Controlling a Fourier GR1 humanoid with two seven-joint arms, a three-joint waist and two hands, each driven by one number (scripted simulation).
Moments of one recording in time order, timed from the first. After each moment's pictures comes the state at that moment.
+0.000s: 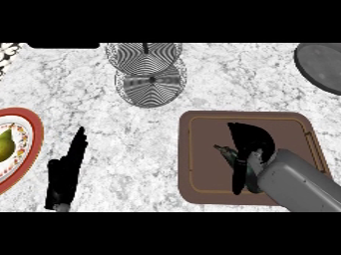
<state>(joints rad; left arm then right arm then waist) 0.05 0.23 -0.21 -1.39 0.10 0.31 0.01 -0.58 -0.48 0.77 -1.41 0.14 0.31 1.12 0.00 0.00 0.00</state>
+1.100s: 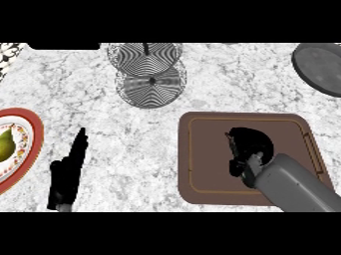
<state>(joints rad) 0.06 0.20 -0.18 -1.37 0.06 0.29 -0.02 -0.50 -0.42 0.70 -1.33 0.27 0.34 1.03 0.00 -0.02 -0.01</state>
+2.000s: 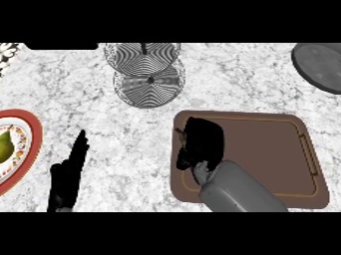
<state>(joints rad) 0.09 0.18 -0.18 -1.40 0.04 0.29 0.00 -0.54 -0.07 0.68 -1.34 0.77 0.03 1.14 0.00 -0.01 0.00</state>
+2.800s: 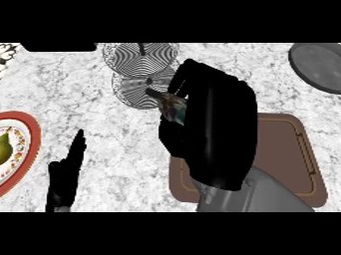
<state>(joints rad) 0.08 0.18 -0.17 -1.40 0.04 0.29 0.02 -0.80 -0.02 0.52 -1.81 1.10 0.05 1.23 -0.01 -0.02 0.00</state>
